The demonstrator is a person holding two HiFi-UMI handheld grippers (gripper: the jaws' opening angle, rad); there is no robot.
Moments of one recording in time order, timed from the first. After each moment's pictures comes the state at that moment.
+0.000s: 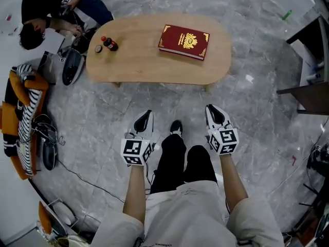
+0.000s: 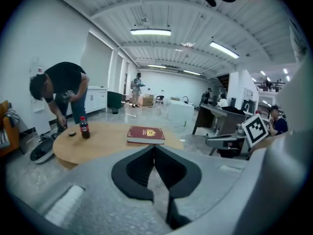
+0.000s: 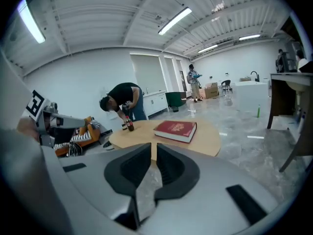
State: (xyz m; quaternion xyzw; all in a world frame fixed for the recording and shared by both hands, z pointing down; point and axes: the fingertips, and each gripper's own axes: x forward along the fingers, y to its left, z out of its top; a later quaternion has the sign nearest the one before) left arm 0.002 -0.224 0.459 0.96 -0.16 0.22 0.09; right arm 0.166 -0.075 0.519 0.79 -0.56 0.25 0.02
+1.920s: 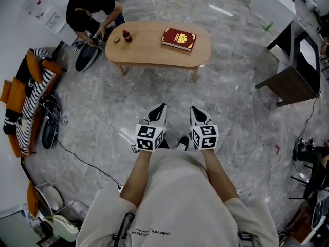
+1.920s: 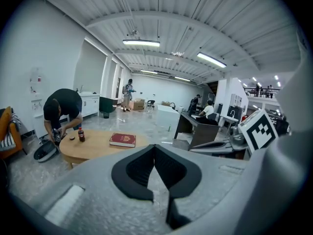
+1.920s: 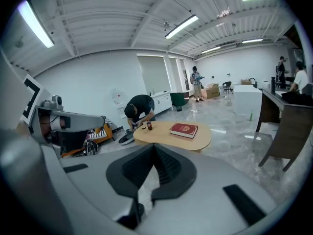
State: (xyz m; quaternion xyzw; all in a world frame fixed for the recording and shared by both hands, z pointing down) left arm -0.114 0.023 0.251 0.97 -0.12 0.20 0.09; right arm -0.033 0.105 0.304 0.78 -0.56 0.26 0.04
